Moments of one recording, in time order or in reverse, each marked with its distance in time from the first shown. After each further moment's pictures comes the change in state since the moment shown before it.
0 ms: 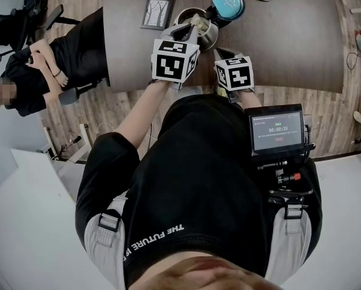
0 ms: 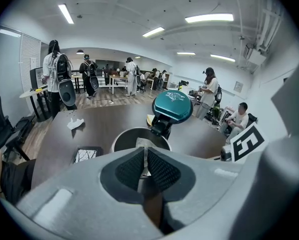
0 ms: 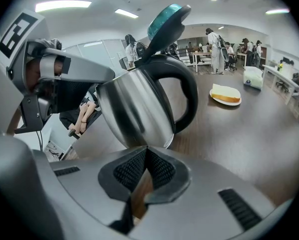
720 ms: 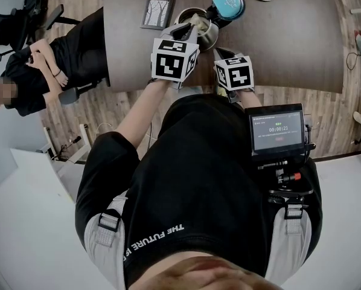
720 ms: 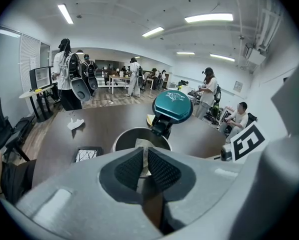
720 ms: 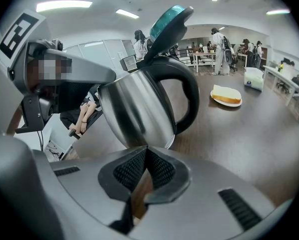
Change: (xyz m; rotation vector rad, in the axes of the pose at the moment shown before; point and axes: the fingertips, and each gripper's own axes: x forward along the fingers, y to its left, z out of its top) left arm 0.002 0.000 -0.001 0.007 0.002 -0.002; right arm 0.000 0.000 0.000 -0.005 -0.003 0.002
